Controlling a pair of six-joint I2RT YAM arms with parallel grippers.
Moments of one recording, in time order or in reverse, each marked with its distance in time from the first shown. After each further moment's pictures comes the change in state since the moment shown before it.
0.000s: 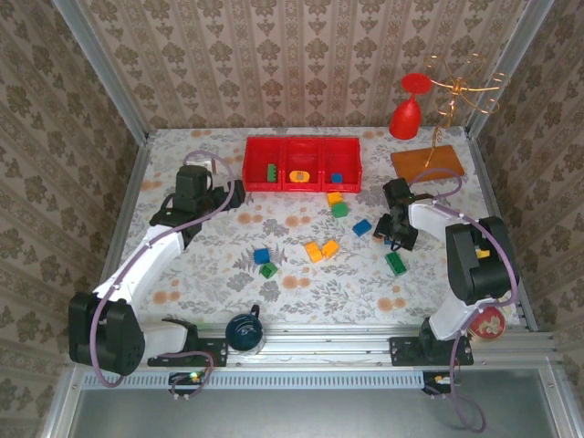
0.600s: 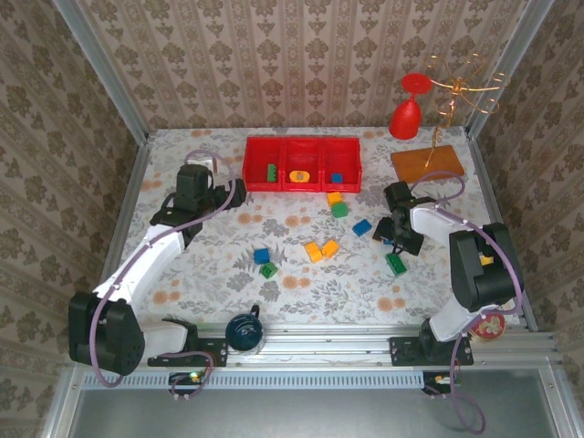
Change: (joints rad) left arm -0.011 0.001 0.007 0.007 0.000 0.007; right arm 0.006 -0.050 -0.037 -0.027 0.031 0.017
